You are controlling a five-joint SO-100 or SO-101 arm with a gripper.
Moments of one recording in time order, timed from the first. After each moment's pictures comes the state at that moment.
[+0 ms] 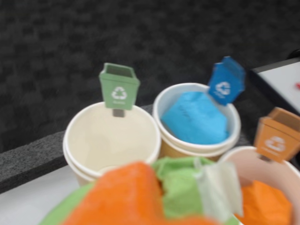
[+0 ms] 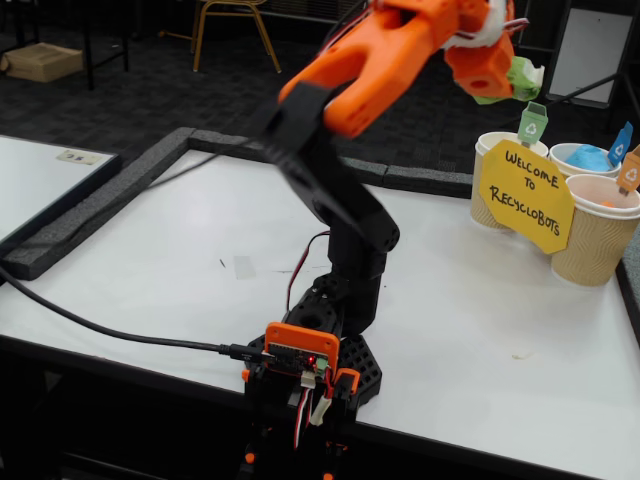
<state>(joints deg) 26.6 125.9 102.2 63.5 -24.5</state>
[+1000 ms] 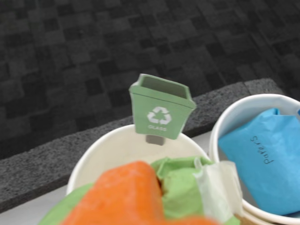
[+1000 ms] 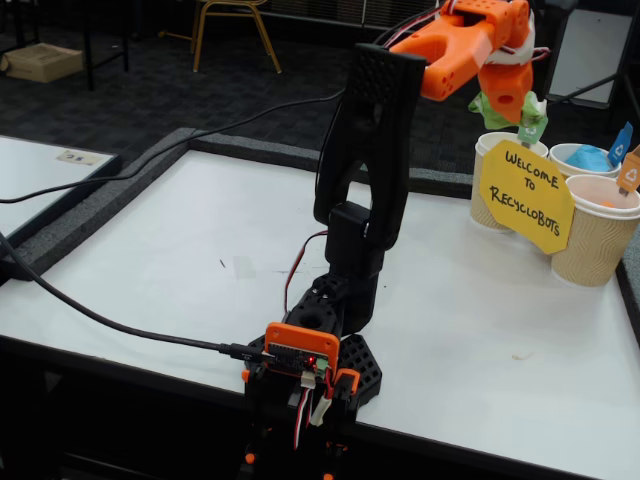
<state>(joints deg) 22.6 80.9 66.6 63.8 -24.5</state>
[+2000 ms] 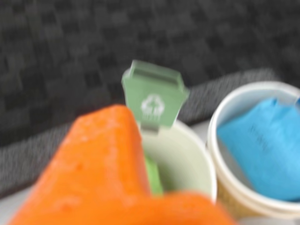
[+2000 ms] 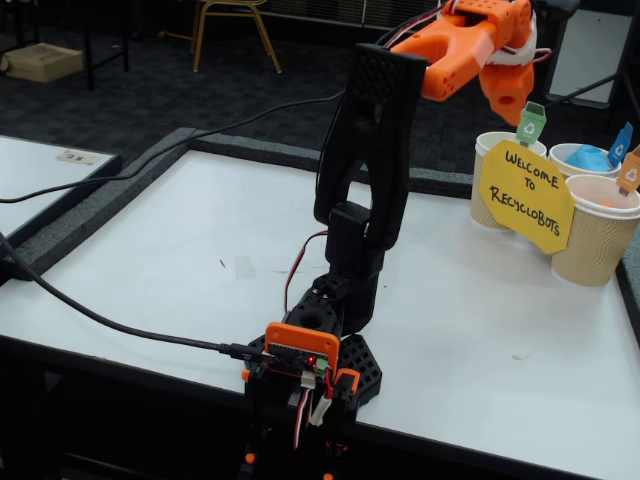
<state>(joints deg) 22.1 80.9 65.7 68.4 -24.5</state>
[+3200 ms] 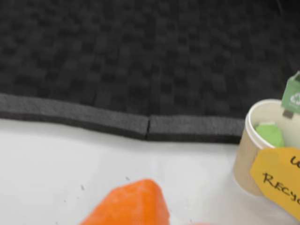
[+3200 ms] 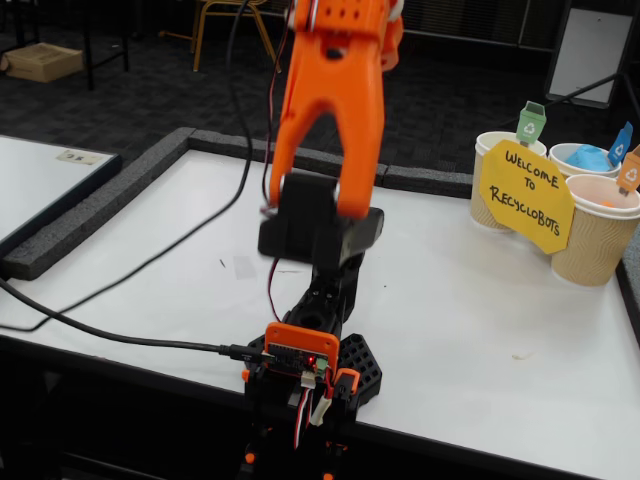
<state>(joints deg) -3.5 162.4 102.1 95.3 -24.5</state>
